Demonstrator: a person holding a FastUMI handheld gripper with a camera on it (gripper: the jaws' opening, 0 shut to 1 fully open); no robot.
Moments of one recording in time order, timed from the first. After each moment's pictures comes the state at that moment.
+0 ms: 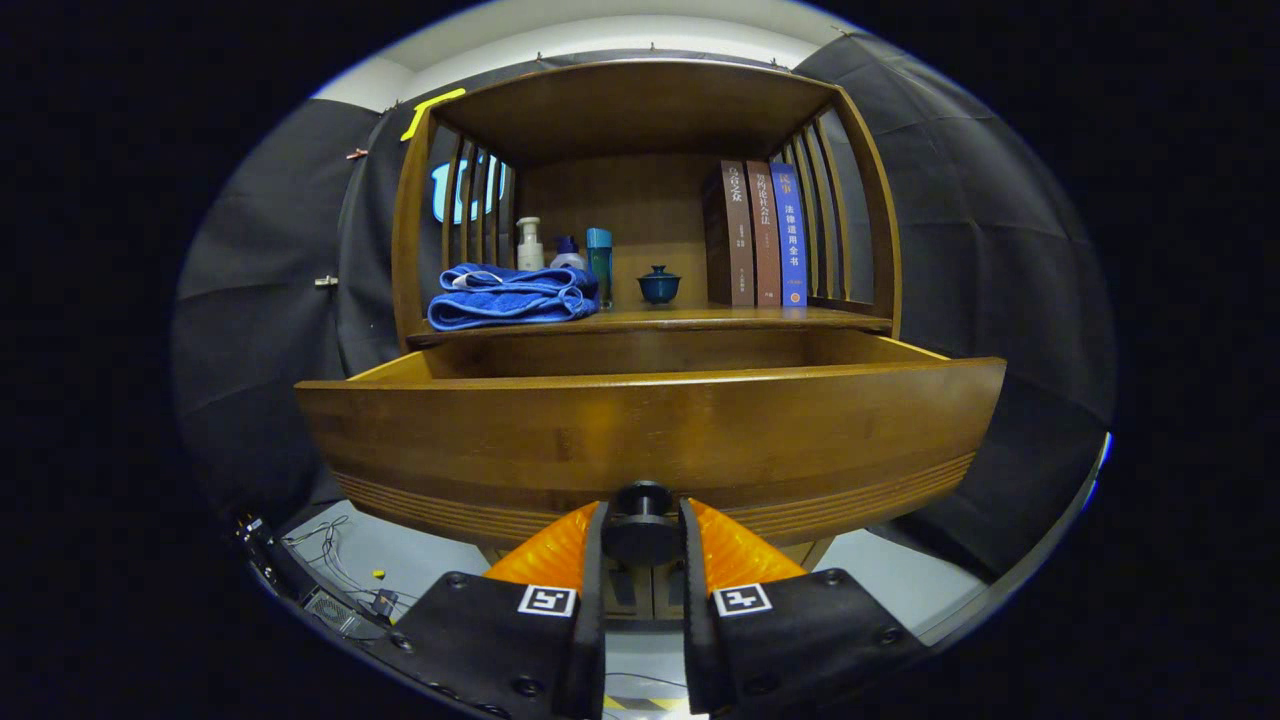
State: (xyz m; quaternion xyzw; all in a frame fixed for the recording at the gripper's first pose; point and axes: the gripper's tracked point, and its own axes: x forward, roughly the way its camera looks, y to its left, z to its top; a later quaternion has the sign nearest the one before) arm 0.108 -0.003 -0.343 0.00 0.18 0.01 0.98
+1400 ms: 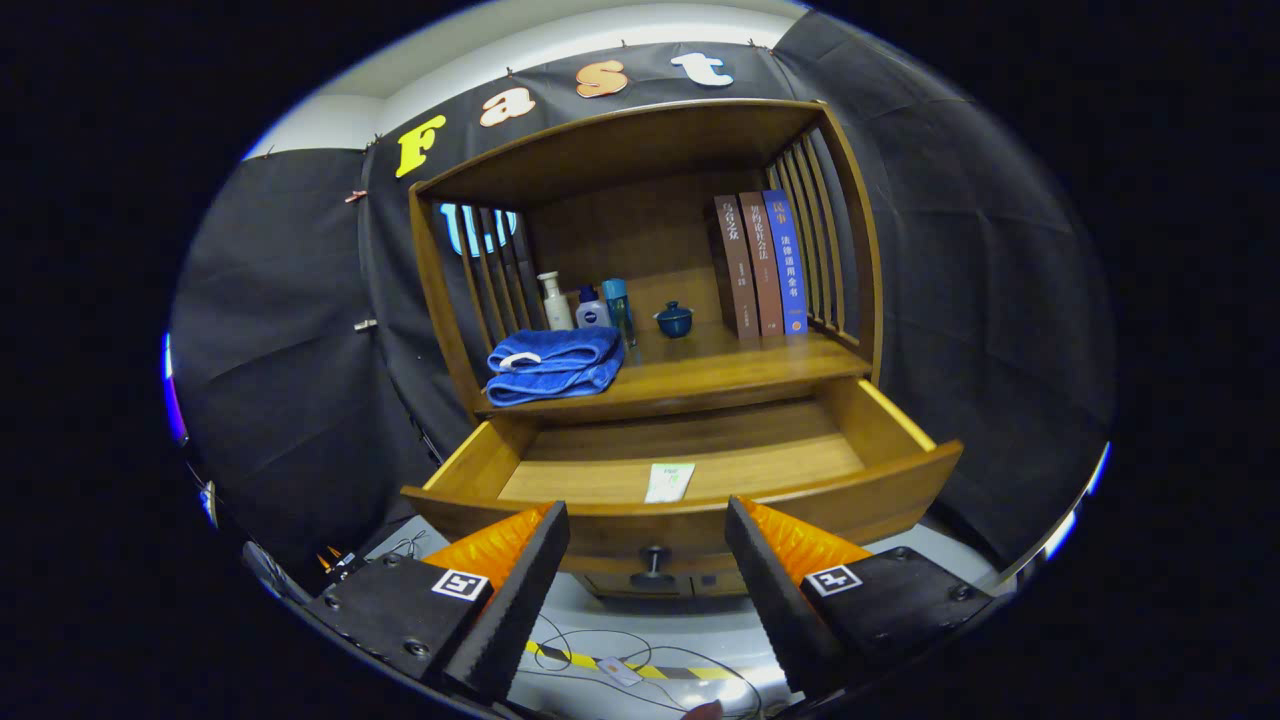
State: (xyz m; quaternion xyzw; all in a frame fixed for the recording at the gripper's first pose) arm 0.089 -0.018 -0.180 0.06 0.22 0.07 0.97
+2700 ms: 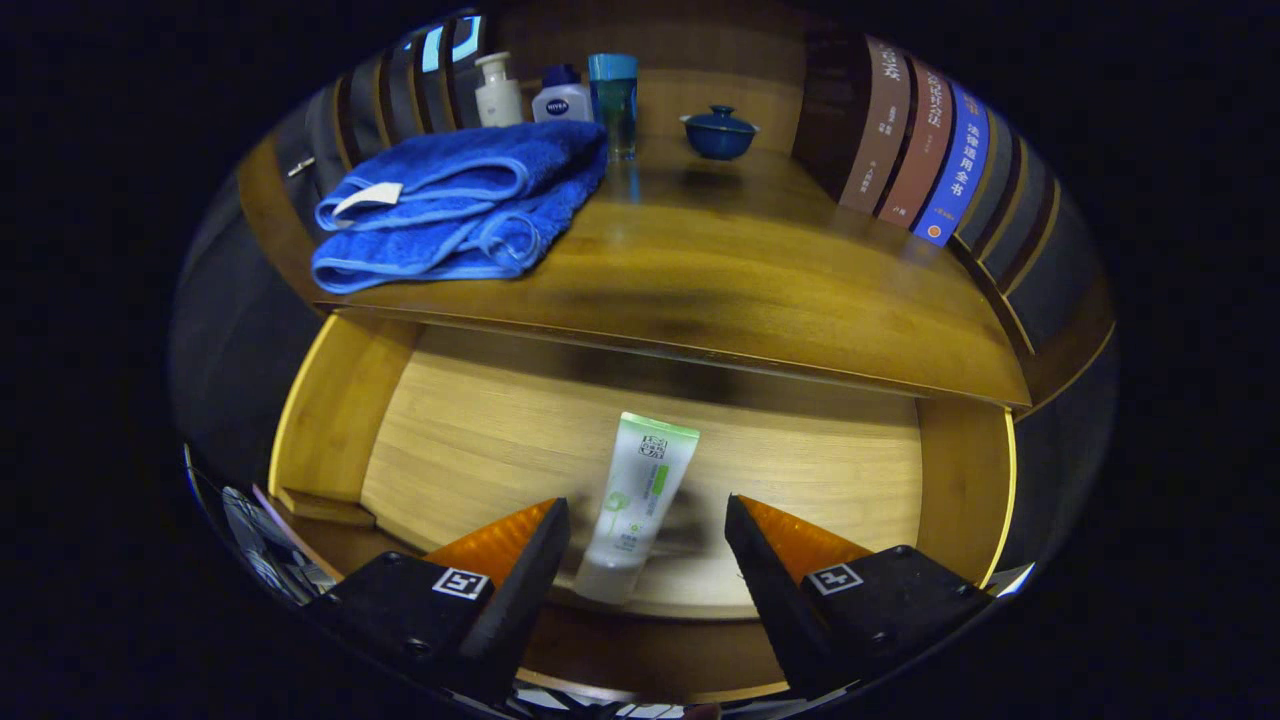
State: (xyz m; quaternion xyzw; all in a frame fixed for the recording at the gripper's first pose) arm 0.231 -0.003 -0.347 -0.07 0.54 0.05 0.84
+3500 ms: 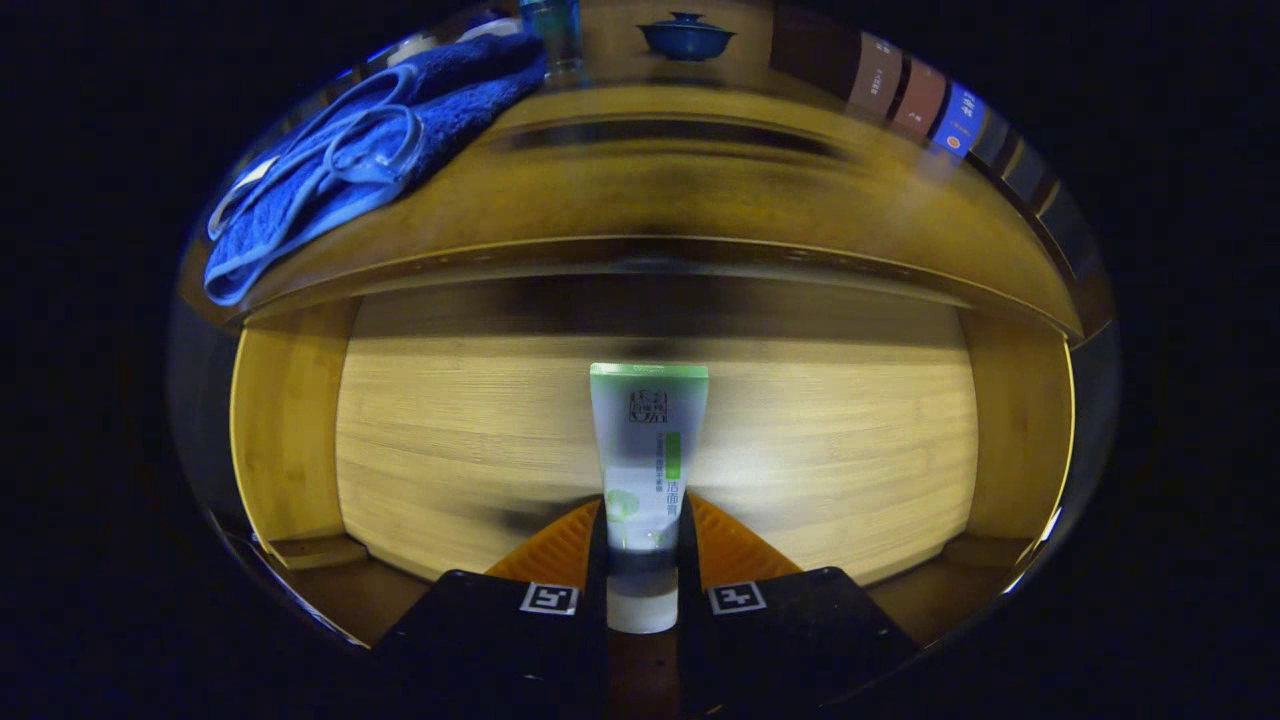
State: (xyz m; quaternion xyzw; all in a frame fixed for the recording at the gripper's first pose) arm 0.215 0.015 -0.379 0.01 0.62 0.01 0.78
